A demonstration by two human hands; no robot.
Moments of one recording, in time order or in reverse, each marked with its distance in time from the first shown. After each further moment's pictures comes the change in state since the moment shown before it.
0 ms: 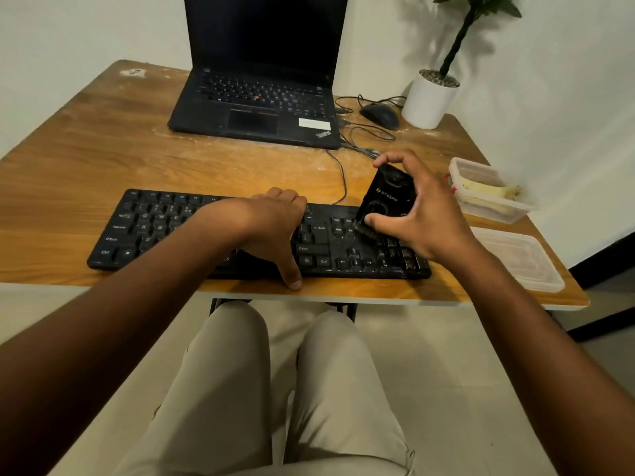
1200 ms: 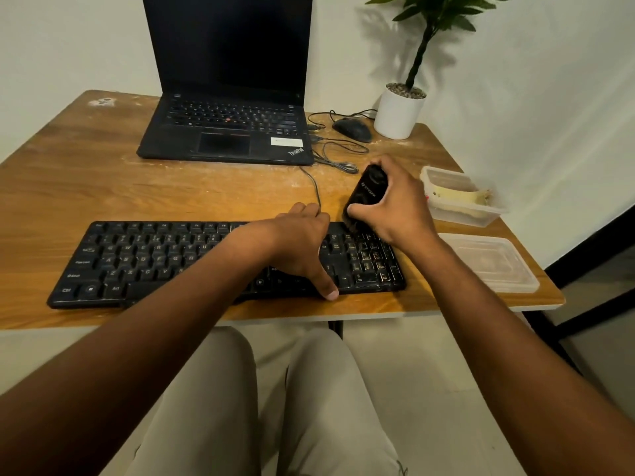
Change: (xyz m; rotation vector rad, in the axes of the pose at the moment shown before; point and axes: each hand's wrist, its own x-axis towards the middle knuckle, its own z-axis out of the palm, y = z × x) left_hand 0.038 0.055 -0.012 -0.081 0.034 0.102; right_hand 0.039 0.035 0.003 -0.199 0.230 0.180
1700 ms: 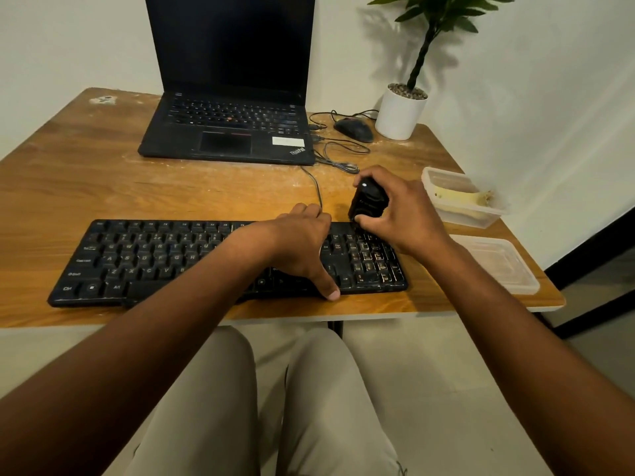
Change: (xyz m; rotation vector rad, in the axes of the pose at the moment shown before) left_hand 0.001 -0.001 0.002 -0.010 0.008 0.008; right_hand -0.009 0.011 -0.011 -0.077 -0.121 -0.267
